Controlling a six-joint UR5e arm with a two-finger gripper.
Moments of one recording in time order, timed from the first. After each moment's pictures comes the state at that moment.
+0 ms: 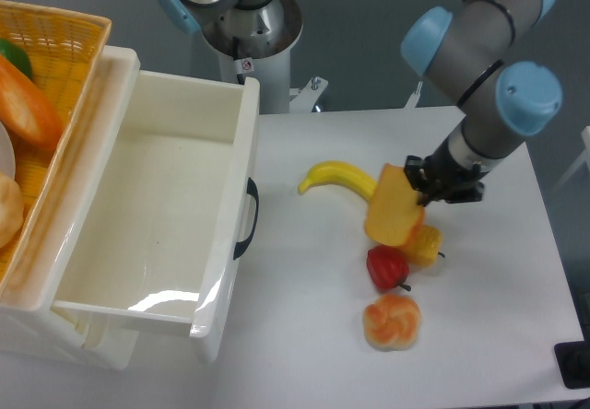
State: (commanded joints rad) arm 2.81 -2.03 -1.33 -1.29 1.48 1.25
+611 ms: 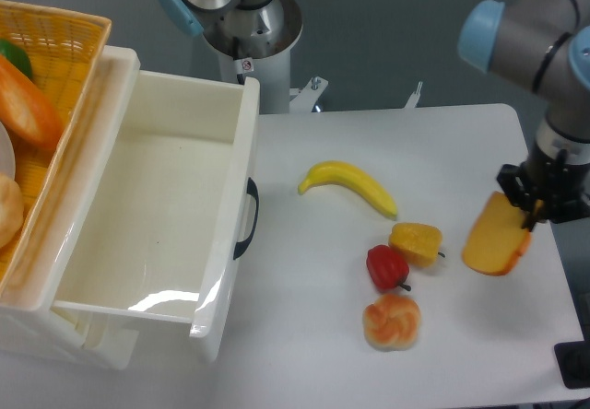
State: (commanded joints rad) arm 2.86 -2.18 -1.06 -1.24 1.50 1.50
